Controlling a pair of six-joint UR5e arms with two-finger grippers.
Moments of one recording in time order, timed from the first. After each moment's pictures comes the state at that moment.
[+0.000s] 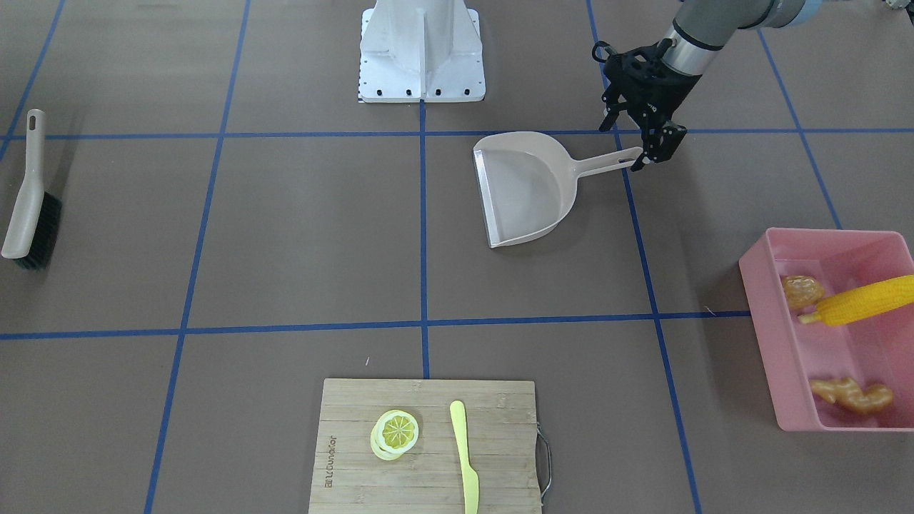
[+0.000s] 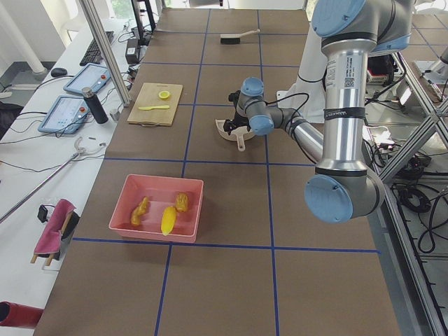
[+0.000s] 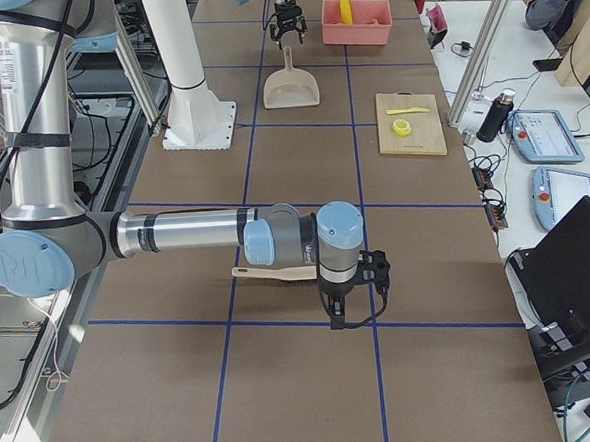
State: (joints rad) left arm -0.65 -1.54 -2.14 -2.02 -1.90 -0.17; right arm 1.56 -1.66 1.72 -1.56 2.28 0.04
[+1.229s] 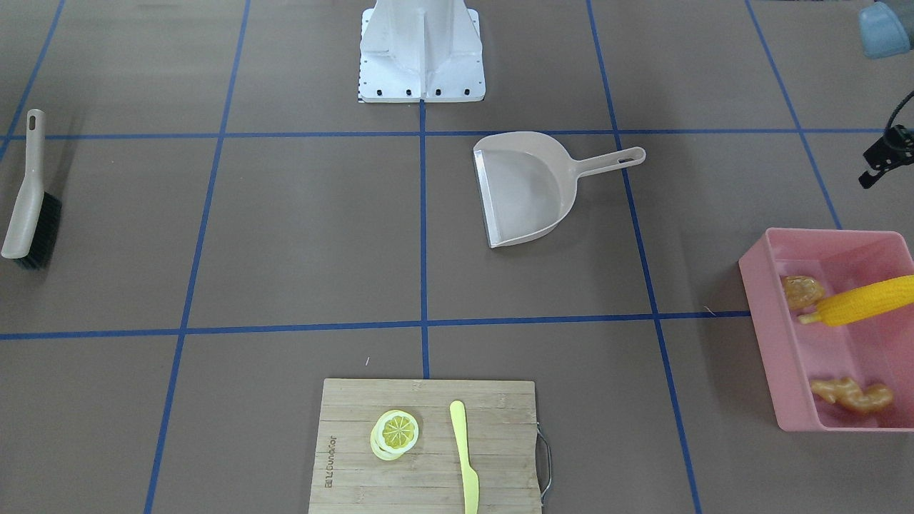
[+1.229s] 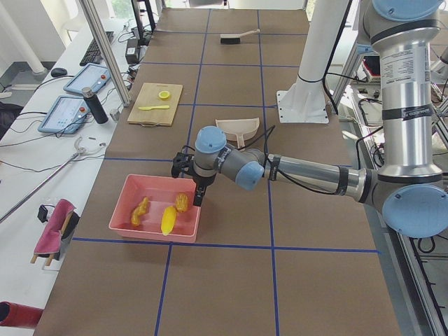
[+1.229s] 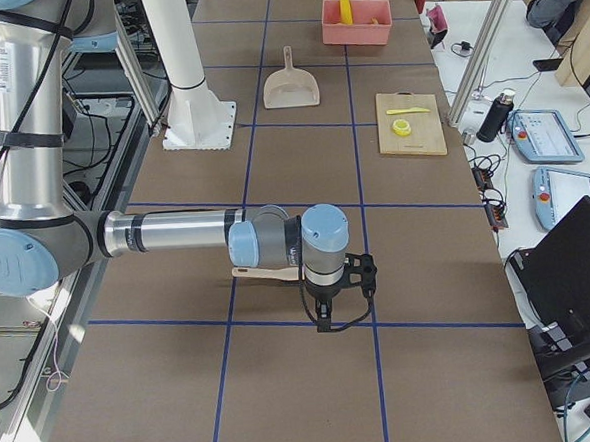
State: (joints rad) left arm -1.40 -1.39 -1.82 -1.90 -2.29 -0.38; right arm 1.56 -1.69 1.73 -1.56 2.28 0.05
